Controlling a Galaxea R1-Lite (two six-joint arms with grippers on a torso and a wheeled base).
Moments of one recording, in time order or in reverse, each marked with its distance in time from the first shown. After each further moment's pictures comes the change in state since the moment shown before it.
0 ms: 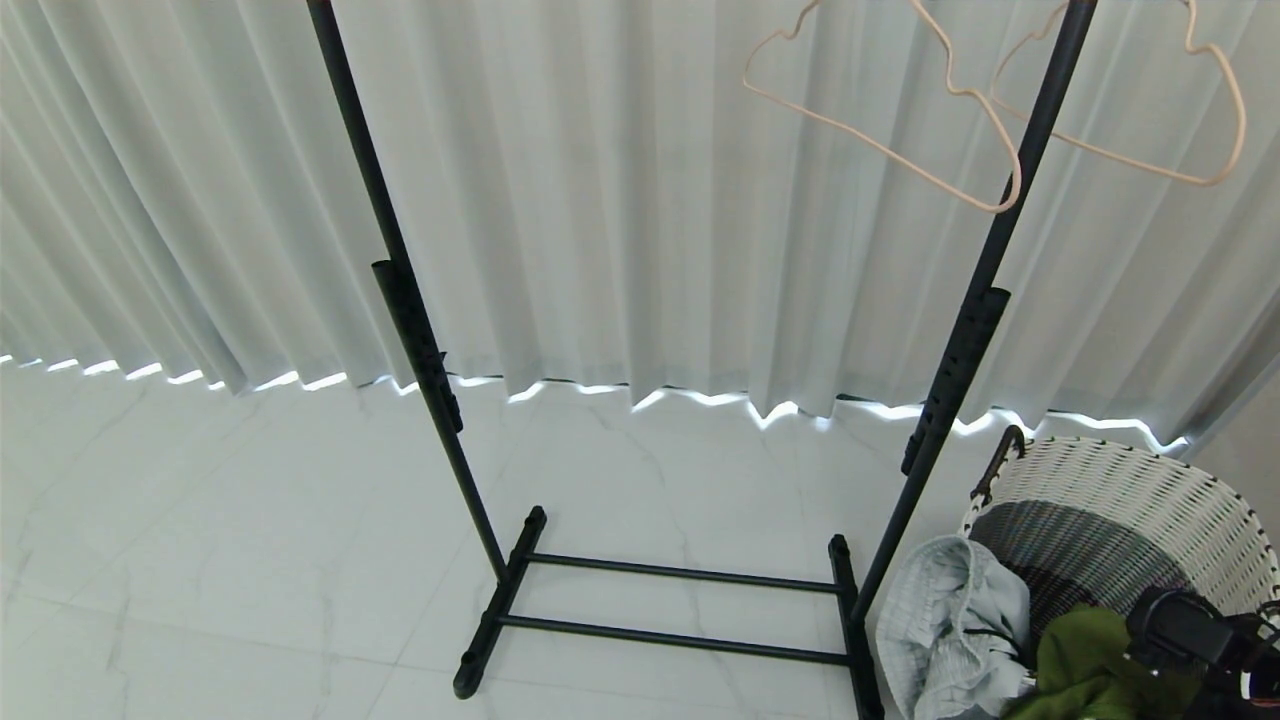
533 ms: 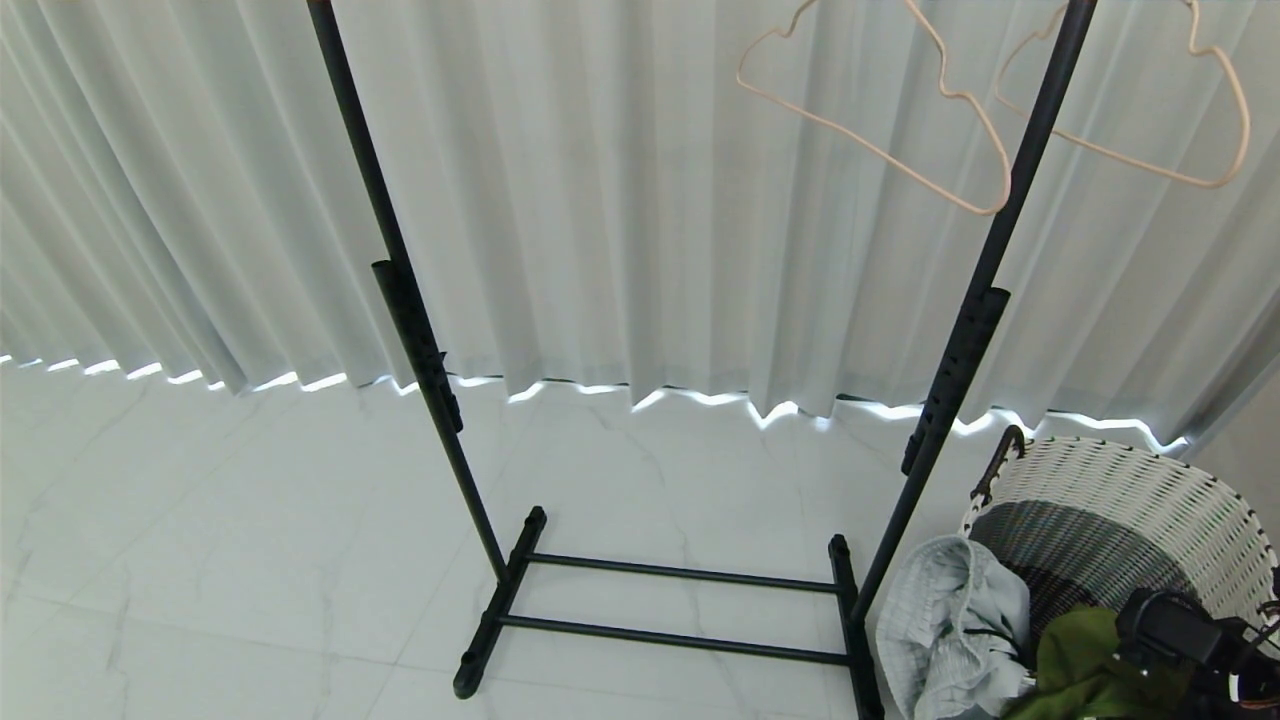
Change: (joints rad) left arm 0.000 0.000 0.000 0.000 0.000 -0.001; right arm 0.021 0.037 -0.011 -0.001 0.021 0.040
